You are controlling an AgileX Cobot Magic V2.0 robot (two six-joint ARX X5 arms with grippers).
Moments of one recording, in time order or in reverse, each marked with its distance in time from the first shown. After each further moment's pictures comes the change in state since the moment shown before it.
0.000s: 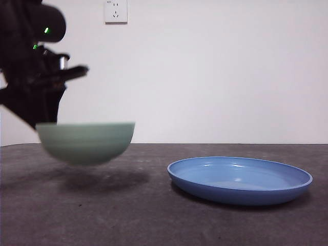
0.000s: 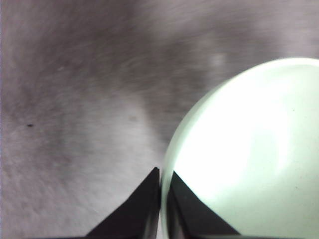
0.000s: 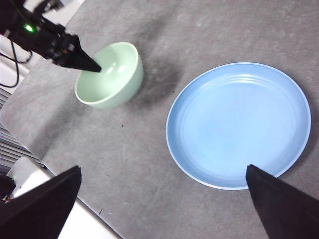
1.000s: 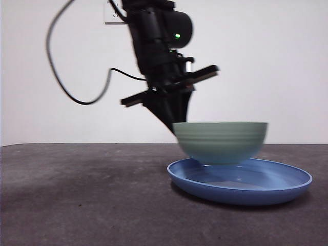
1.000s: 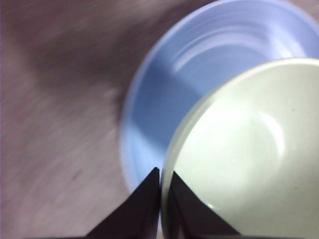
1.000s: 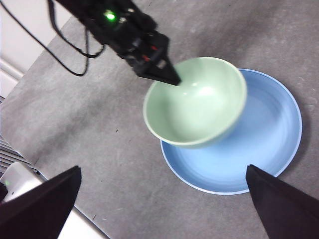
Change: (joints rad) left arm -0.401 0.539 0.712 -0.189 0.000 -0.035; right arm 0.000 0.000 0.000 0.018 0.023 0.000
